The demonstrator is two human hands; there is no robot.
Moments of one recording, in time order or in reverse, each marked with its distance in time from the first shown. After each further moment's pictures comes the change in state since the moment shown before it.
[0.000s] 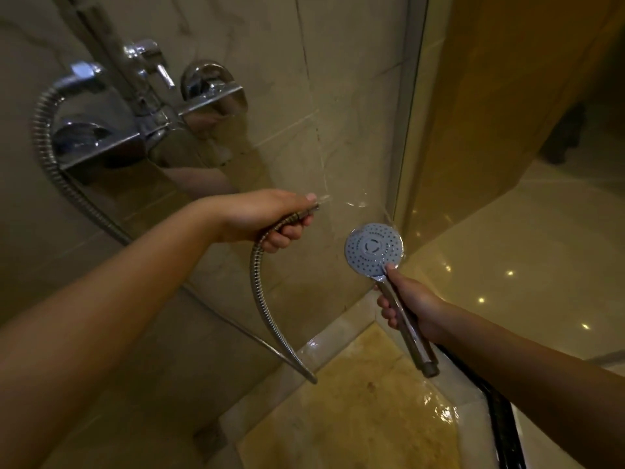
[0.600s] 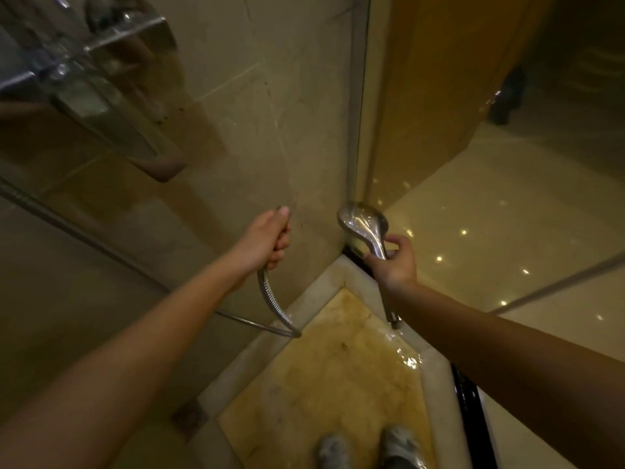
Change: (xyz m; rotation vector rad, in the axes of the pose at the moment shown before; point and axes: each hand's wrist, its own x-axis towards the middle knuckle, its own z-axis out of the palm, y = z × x) left_hand 0.048 -0.081 0.083 -0.254 0.322 0.187; right_hand 0.002 0.040 -0.011 -0.131 0.633 -0.316
